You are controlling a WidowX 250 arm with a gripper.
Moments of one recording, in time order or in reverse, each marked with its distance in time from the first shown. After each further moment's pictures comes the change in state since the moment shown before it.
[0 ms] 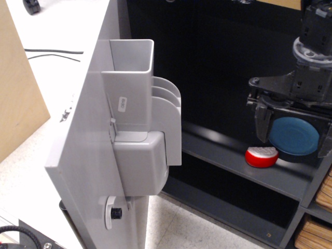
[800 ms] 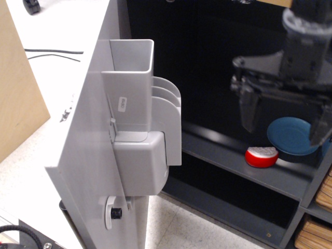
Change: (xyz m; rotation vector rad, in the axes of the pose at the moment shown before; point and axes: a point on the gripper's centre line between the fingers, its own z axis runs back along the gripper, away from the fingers) arm -0.018 0.022 0.044 0.013 0.029 0.067
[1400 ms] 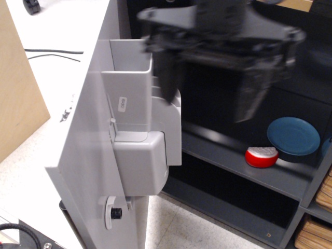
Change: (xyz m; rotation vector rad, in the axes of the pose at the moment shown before) arm -0.047 0.065 0.052 0.049 -0.004 0.072
